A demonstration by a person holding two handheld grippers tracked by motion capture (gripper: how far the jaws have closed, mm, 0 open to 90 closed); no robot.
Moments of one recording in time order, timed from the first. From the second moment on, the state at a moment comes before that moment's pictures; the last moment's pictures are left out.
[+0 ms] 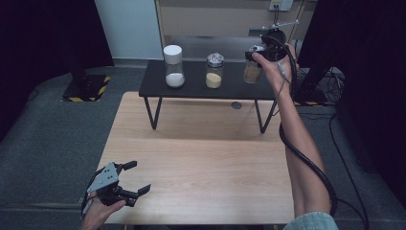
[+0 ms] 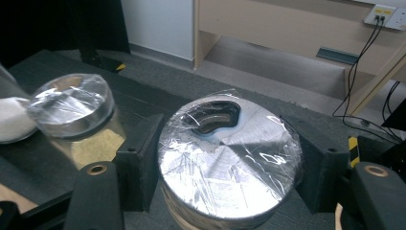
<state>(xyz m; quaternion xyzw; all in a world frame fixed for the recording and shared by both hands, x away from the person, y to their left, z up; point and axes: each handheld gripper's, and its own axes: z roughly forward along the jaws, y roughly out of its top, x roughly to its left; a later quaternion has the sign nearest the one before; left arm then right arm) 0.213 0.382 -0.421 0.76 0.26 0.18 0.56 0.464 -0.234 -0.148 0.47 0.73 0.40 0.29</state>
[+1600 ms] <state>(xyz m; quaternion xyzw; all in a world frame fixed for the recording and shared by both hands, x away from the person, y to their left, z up) 0.211 0.382 -0.420 0.76 0.26 0.19 0.56 0.471 -0.237 -0.190 0.46 0.71 0.42 0.31</state>
